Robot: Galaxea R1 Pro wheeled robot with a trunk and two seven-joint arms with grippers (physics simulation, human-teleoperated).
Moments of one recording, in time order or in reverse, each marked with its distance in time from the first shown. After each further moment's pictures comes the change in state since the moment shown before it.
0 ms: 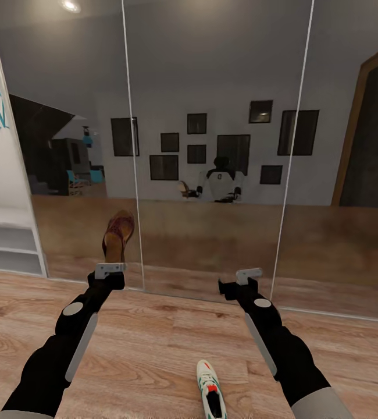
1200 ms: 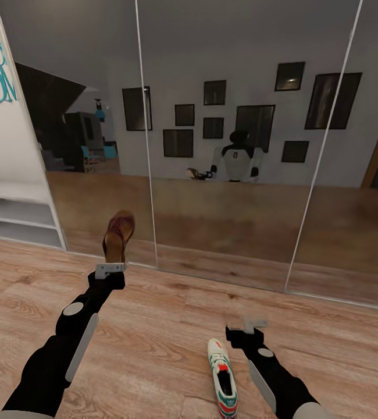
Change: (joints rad) left arm 0.000 0.000 -0.002 0.000 0.000 -0.003 -0.001; right arm 0.000 0.002 -0.002 0.631 -0.155 -0.434 -0.001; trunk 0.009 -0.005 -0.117
